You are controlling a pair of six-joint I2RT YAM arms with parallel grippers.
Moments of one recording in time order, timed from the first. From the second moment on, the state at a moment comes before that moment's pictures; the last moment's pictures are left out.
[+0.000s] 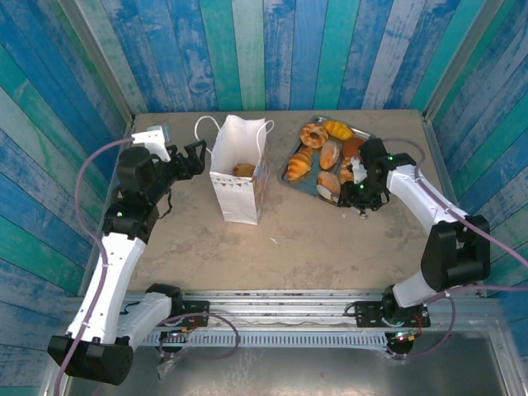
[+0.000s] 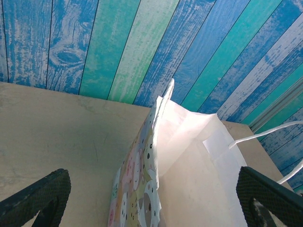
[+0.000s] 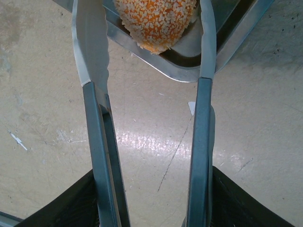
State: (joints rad) left arm -0.16 0.91 0.99 -0.30 0.17 -0.37; right arm 0.22 1.53 1.15 -0.98 -0.23 0.19
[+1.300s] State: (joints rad) left arm -0.16 1.01 1.16 -0.57 0.24 -0.33; right arm 0.27 1.24 1.35 -1.18 -0.17 0.19
